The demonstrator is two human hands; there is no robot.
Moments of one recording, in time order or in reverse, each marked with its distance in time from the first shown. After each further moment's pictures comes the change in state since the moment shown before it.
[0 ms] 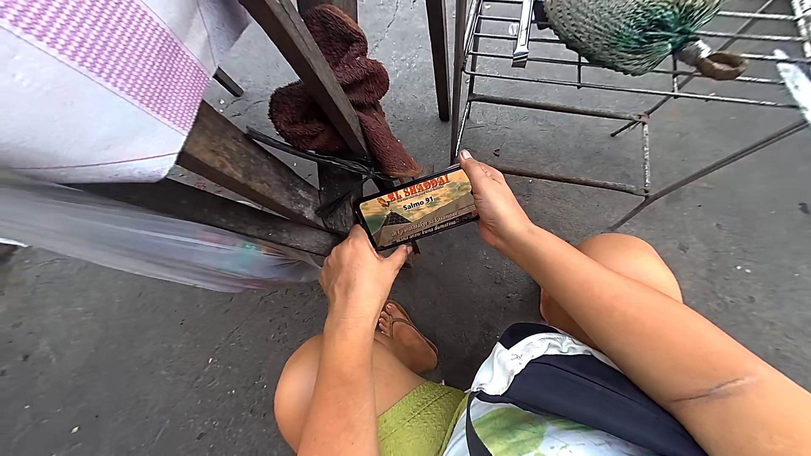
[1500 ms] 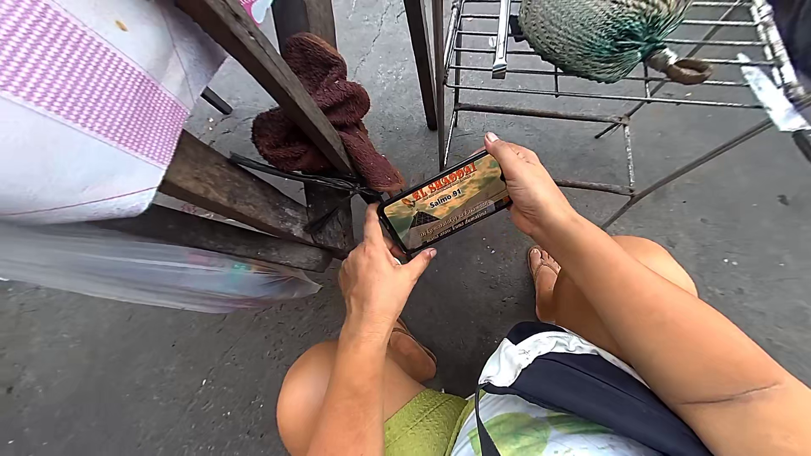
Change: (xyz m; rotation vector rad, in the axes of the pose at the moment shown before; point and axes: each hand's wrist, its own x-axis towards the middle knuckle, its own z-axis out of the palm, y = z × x) left_hand -0.003 0.019 0.014 -0.243 0.119 0.253; right_hand -0.003 -0.040 -0.047 -0.116 0.023 -0.113
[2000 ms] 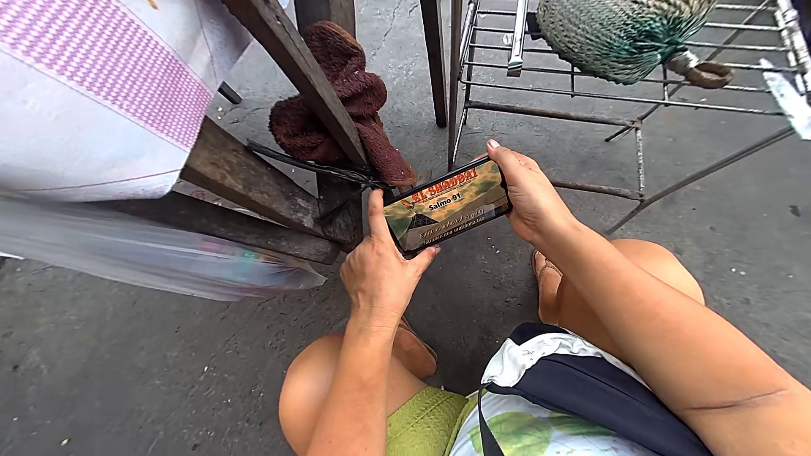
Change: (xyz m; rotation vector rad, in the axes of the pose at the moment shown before) left_hand -0.002 0.003 -0.002 0.127 0.084 -0.021; right_hand -0.009 0.005 0.012 0.020 -0.030 0.042
